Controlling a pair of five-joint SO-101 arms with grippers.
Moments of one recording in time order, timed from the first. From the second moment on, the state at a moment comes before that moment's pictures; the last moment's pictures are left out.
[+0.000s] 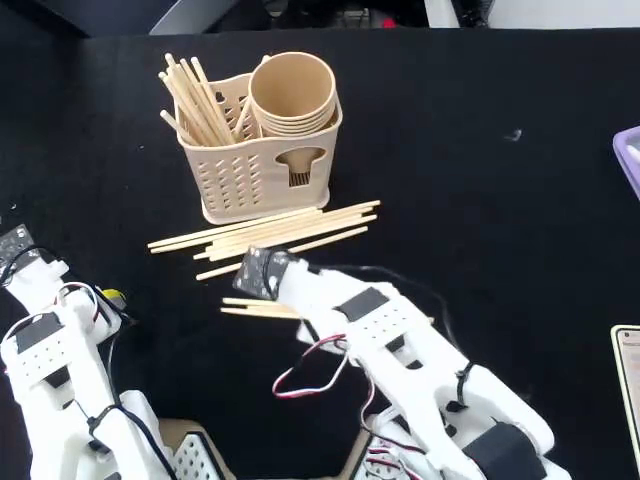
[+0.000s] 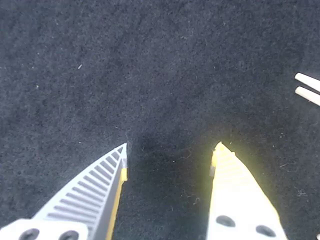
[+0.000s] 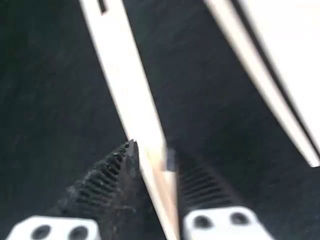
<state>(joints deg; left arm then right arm) -39.6 -47.2 73.2 45.8 0.2 -31.4 -28.2 69.0 35.8 35.7</state>
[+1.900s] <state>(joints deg) -34.5 -47.2 73.3 44.4 0.2 -34.5 -22.2 64.4 42.4 33.7</state>
